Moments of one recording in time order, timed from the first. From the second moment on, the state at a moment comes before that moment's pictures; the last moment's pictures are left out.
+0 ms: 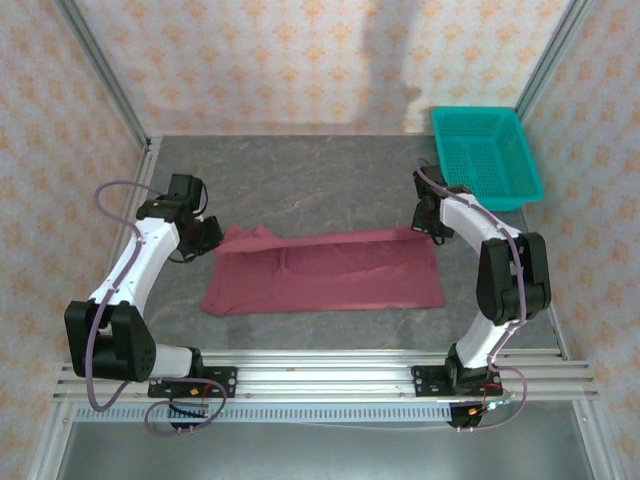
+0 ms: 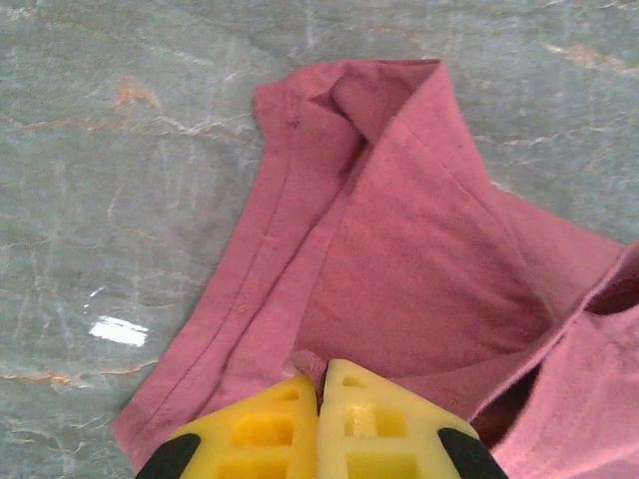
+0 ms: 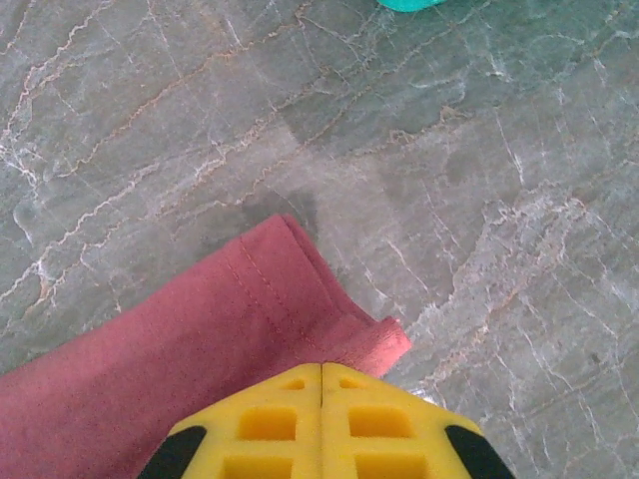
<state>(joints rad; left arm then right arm) 0.00 1.36 1.09 -0.99 0.04 -0.53 0.18 1.70 1.19 -0.74 0.29 0.49</state>
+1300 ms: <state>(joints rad) 0.01 1.13 0.90 -0.95 -0.06 -0.69 0.23 1.28 0.90 -0.76 0.15 0.65</state>
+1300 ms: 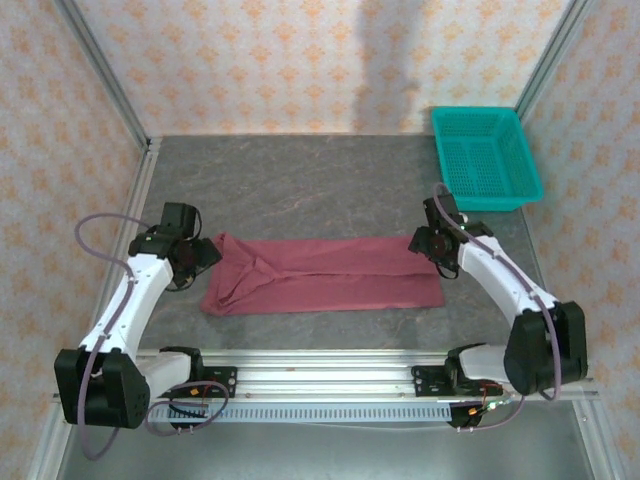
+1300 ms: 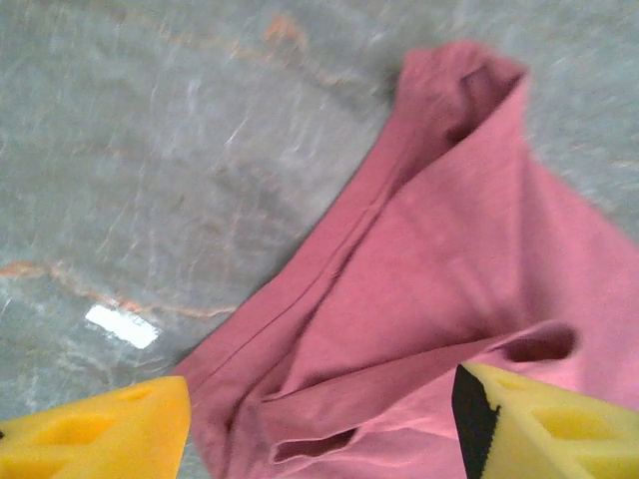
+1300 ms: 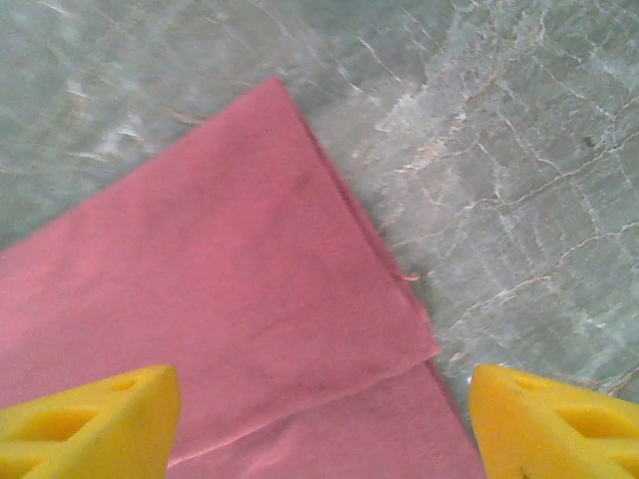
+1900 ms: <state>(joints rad) -0.17 1.52 1.05 -0.93 0.05 -0.52 0.29 1.54 0.92 -0.63 -0.08 0.65</state>
